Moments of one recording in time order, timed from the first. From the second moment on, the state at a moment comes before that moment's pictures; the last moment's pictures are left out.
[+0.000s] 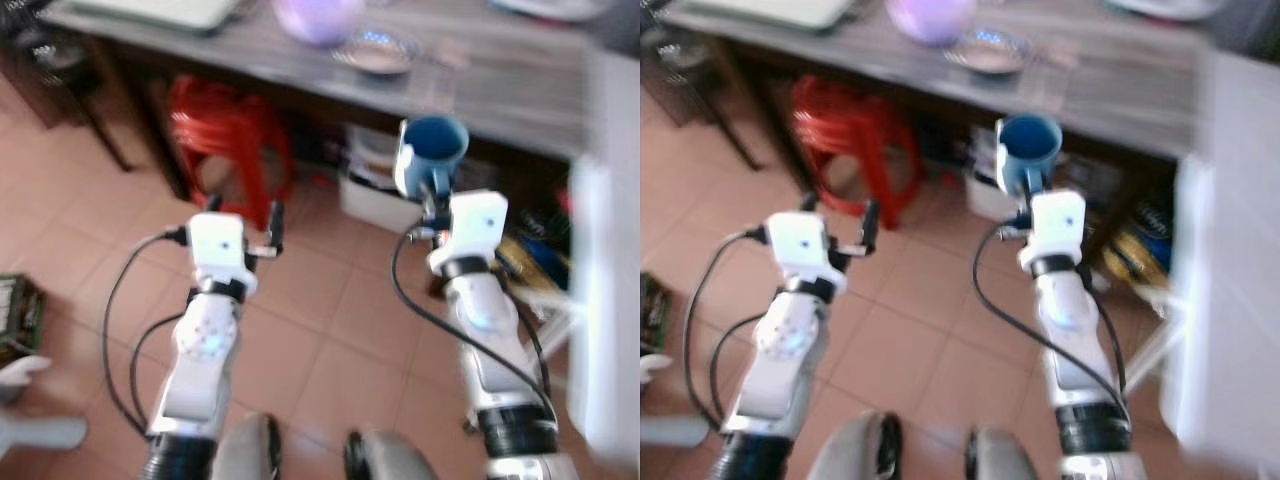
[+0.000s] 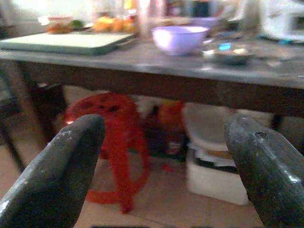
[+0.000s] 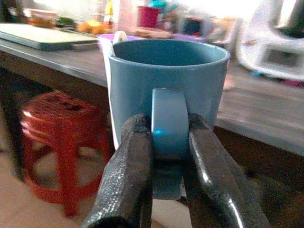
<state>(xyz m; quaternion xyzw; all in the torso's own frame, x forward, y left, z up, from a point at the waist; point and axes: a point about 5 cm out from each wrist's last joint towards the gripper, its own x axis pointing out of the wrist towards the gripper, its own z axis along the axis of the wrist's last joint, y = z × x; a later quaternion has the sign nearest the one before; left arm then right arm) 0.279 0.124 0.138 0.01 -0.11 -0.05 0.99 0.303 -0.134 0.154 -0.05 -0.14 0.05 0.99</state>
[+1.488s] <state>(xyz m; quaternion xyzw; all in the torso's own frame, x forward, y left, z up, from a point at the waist) 0.274 0.117 0.143 -0.01 -0.12 -0.06 0.99 0.324 -0.159 0.195 -0.15 -0.21 -0.02 0.97</state>
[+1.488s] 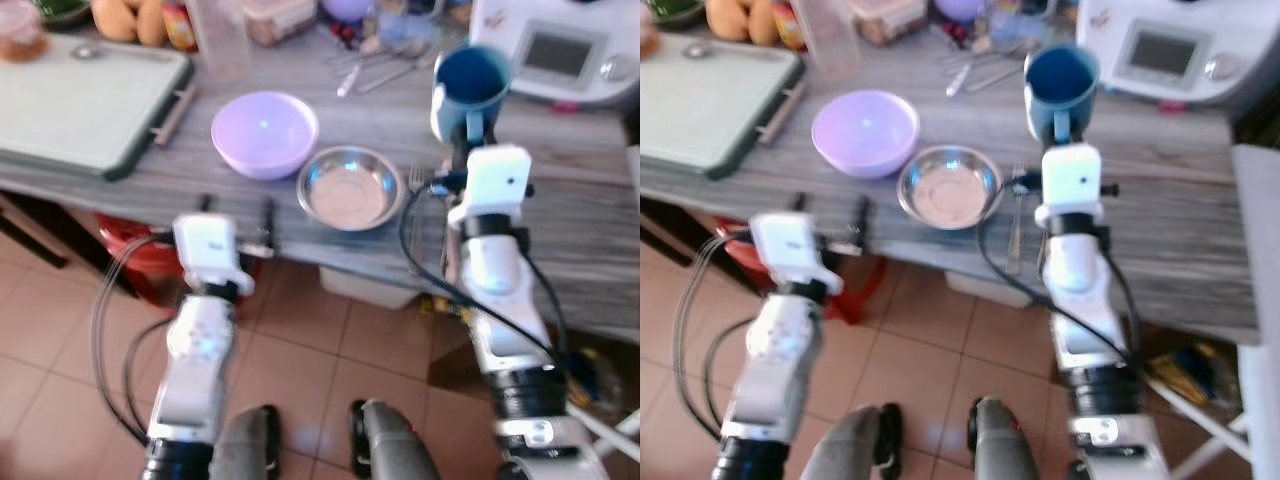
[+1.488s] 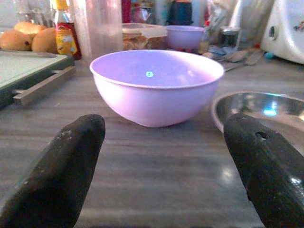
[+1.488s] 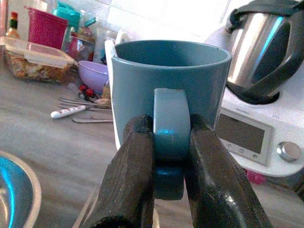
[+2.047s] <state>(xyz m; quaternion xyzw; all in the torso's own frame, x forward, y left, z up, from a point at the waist) 0.260 0.137 0.130 0.01 -0.08 -0.04 1.00 0.350 -0.169 0.214 -0.12 -0.21 0.04 0.97</state>
